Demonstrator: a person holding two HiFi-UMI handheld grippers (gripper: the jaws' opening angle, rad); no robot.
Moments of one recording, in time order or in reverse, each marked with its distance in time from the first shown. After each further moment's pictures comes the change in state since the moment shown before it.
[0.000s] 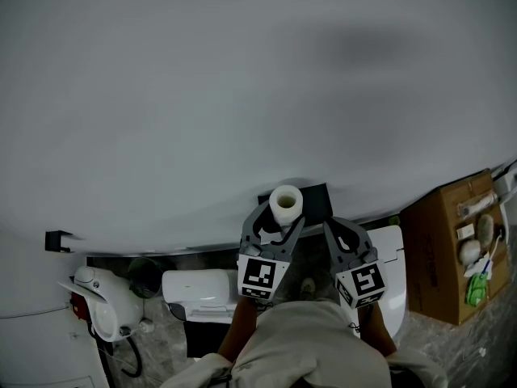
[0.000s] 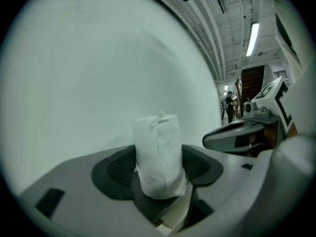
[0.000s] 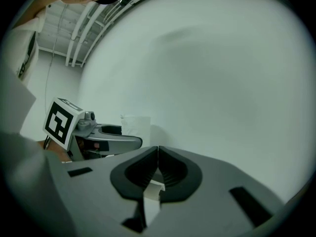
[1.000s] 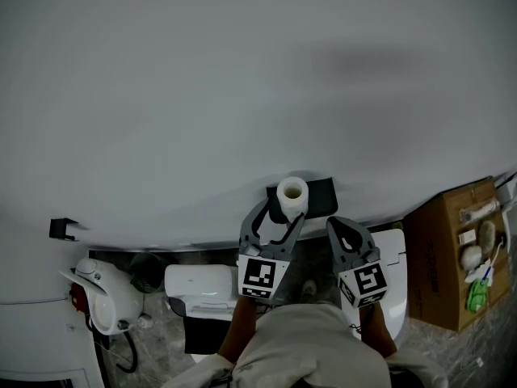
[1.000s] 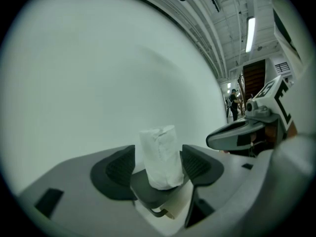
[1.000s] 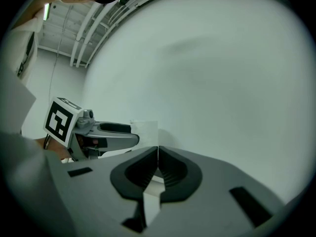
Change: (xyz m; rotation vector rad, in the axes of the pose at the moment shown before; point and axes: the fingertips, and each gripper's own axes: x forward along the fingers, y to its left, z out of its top) left arm -0.032 0.005 0.009 0.030 -0.028 0.068; right arm -0.013 0.018 0.005 -0.026 -0.014 0.028
